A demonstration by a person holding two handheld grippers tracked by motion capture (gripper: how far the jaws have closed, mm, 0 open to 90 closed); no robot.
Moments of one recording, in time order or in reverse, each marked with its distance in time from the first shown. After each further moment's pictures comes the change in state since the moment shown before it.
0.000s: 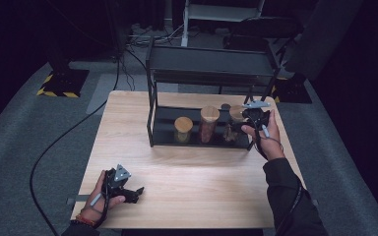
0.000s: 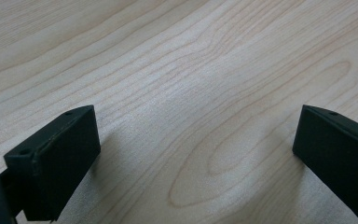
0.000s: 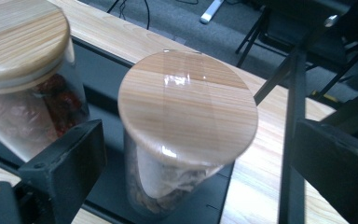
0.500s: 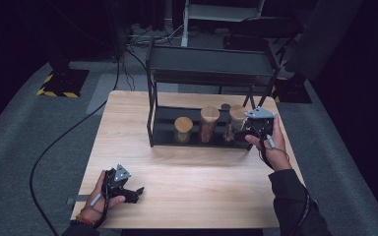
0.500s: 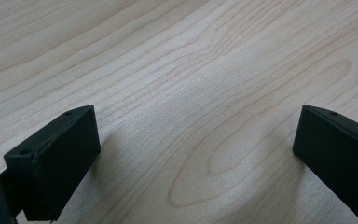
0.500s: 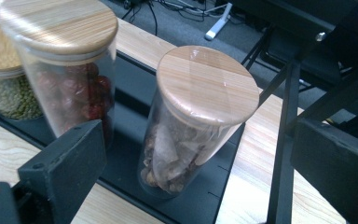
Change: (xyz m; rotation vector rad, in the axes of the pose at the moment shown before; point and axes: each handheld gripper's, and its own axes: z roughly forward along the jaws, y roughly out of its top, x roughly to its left) left arm 0.000 0.000 0.000 0.000 0.001 0.000; right arm 0.007 -0.027 -0.032 -0.074 0.015 -0.064
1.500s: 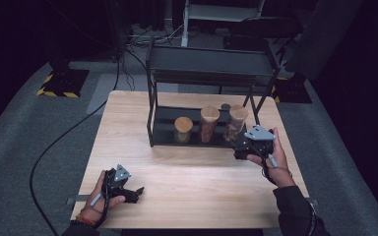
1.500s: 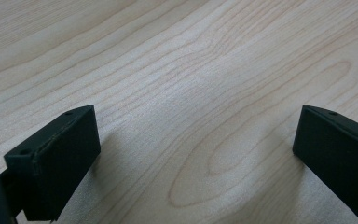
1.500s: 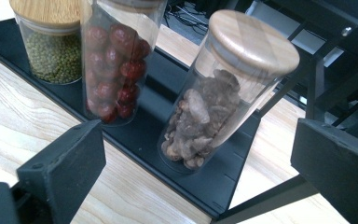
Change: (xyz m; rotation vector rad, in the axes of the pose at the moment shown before) left arm 0.000 0.000 0.000 0.000 0.000 0.000; right arm 0.017 -0.055 -0.014 -0.073 0.031 -0.095
